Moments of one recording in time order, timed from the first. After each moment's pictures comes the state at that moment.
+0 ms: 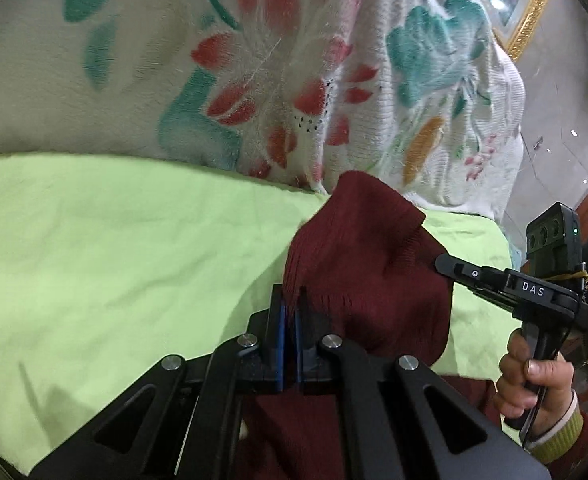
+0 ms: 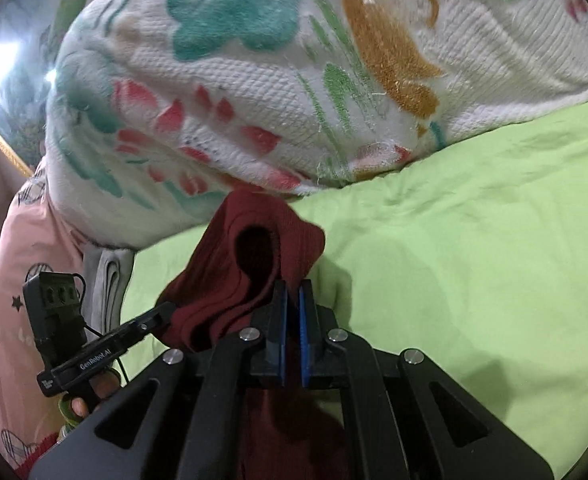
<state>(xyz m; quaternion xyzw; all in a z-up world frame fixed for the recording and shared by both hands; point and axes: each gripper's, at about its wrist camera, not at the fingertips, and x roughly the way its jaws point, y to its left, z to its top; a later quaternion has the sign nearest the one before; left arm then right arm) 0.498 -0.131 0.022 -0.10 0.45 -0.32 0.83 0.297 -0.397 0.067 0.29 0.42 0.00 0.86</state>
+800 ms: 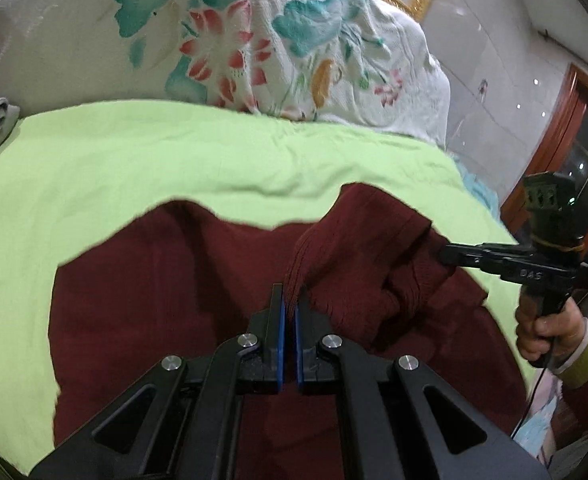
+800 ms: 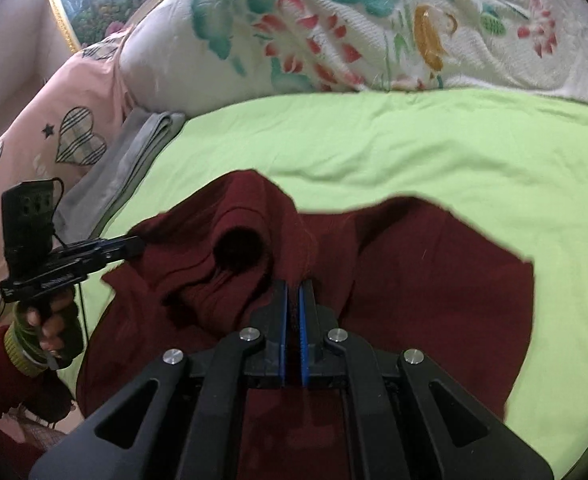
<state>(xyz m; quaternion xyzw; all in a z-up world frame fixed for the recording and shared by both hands) 0.222 -0.031 0.032 -0.03 0.41 -0.36 0.83 0.074 -0.274 0.074 0.13 0.46 0.05 0.88</state>
